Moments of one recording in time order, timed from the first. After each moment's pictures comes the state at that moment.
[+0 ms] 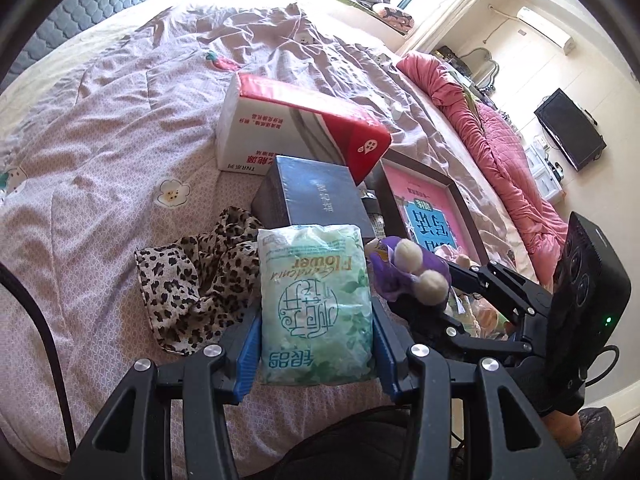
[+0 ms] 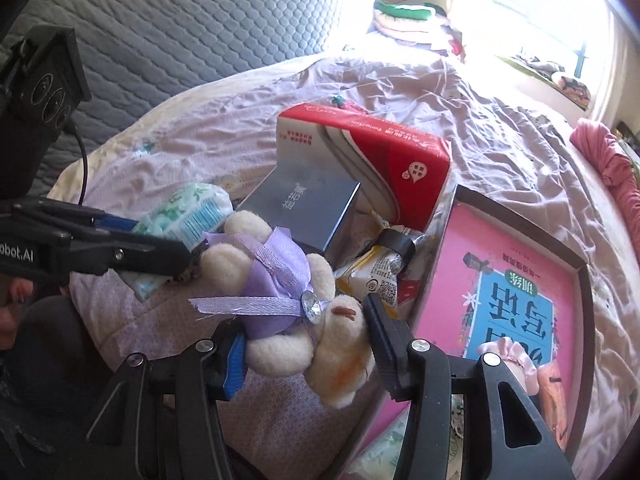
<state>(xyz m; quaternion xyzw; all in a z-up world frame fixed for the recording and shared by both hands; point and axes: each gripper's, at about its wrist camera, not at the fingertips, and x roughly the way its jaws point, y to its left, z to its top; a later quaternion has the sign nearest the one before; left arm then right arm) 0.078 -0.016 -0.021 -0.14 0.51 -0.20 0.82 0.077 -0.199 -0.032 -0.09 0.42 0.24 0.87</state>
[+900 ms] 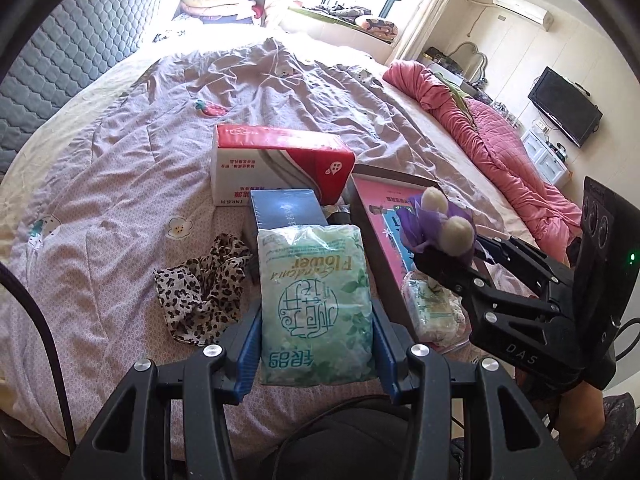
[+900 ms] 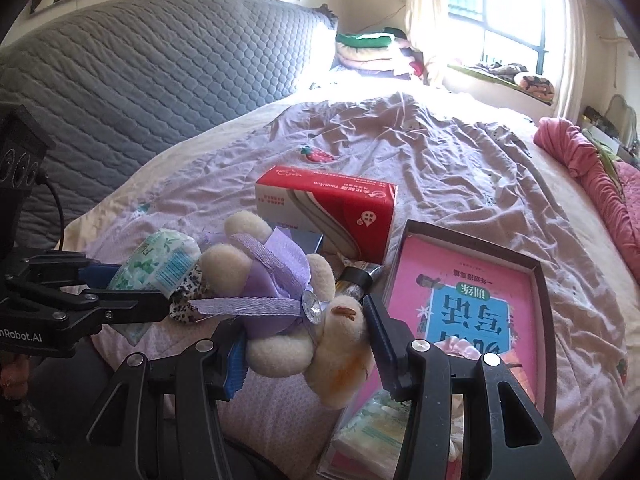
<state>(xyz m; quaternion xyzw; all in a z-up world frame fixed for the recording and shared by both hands) 0.036 -0.038 0.032 -0.08 0.47 -0.19 0.86 0.046 -0.229 0.025 -0.04 0.37 0.19 0.91</state>
